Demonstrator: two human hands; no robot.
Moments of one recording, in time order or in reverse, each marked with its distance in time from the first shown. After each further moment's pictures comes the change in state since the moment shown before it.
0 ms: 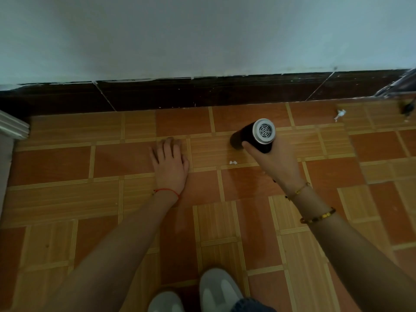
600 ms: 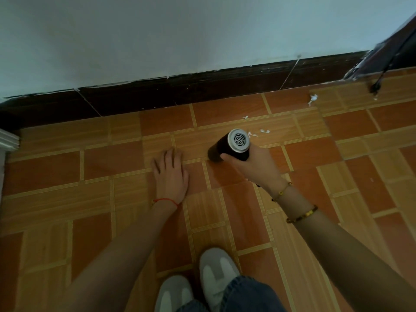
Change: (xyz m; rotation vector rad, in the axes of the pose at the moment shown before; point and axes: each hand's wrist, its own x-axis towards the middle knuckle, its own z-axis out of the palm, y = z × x) left_hand -0.048 0.028 -0.010 -0.060 -0.129 0.110; right_hand -0.056 0.004 -0.010 0.080 -0.142 0.025
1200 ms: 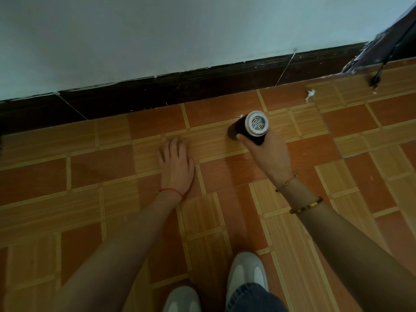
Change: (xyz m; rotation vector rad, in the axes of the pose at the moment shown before) left_hand 0.038 0.031 0.004 -0.066 0.097 0.090; right_hand 0.033 0.022 -0.023 -0.067 0.292 0.098
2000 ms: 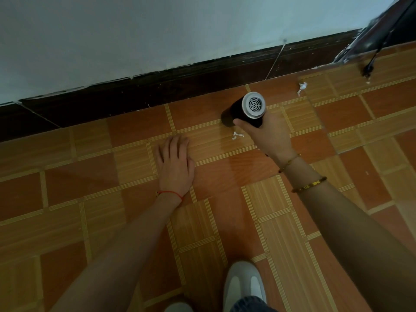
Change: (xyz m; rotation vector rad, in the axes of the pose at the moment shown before) left_hand 0.018 0.017 0.026 0.027 0.006 0.087; right_hand 0.058 0.019 -0.009 0.038 -0.082 -0.026
